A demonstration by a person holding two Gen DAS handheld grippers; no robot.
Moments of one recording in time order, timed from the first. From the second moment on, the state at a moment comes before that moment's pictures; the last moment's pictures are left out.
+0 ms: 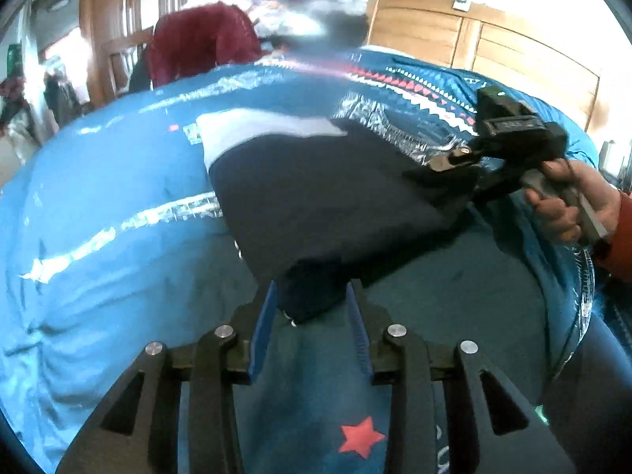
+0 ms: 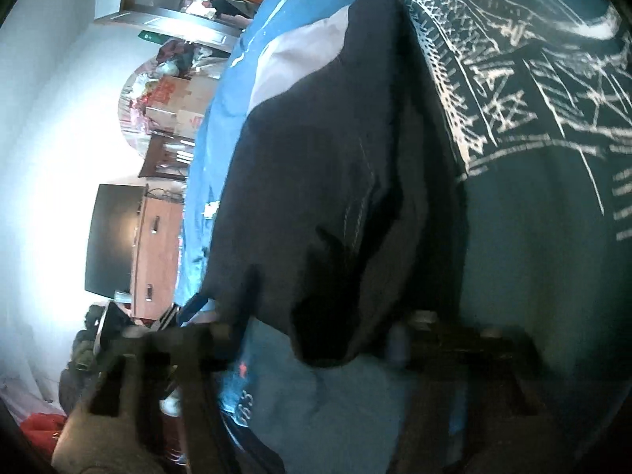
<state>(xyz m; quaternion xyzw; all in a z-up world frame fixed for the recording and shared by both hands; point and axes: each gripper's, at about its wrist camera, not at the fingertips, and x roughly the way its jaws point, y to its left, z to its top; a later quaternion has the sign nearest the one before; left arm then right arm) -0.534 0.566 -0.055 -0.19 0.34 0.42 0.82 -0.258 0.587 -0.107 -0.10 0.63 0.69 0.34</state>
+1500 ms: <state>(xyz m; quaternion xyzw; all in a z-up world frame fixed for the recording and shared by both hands) -0.546 0.610 -0.072 -0.19 0.39 0.48 0.77 -0.273 0.489 -0.053 -0.27 0.33 0.69 0.59</state>
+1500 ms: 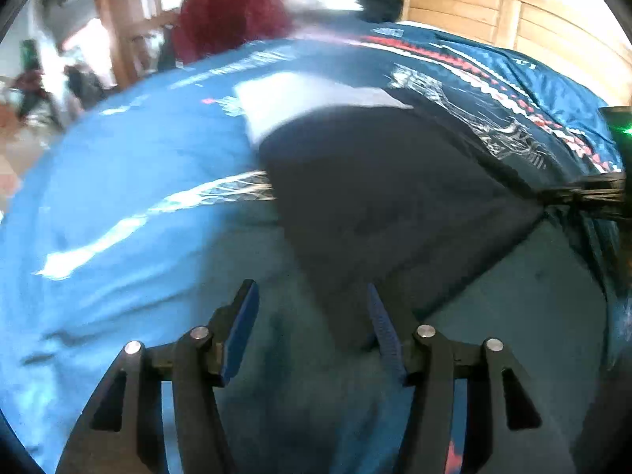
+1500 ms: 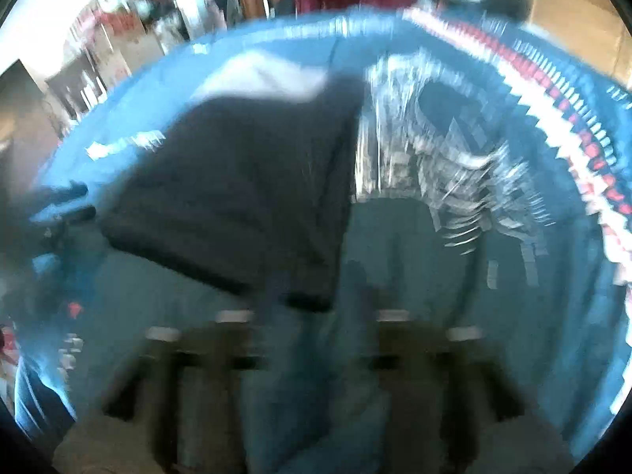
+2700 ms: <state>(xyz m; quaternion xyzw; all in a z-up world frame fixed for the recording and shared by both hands) -0.534 0.562 -0.139 -0.28 0.39 0.55 0.68 -0.342 0.438 -0.113 -0.30 0.35 0.58 0.67</state>
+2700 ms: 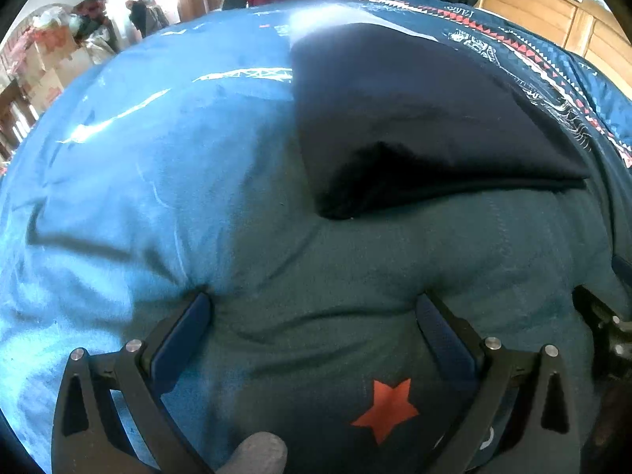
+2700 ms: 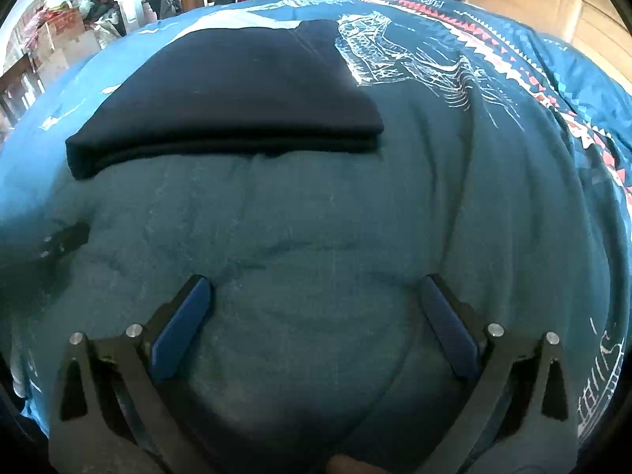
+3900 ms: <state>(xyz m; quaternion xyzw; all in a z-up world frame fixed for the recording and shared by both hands) -0.537 0.555 -0.138 -0.27 0.38 0.56 0.68 -0.335 0.510 -0.111 -0.32 0.36 0.57 0.67</state>
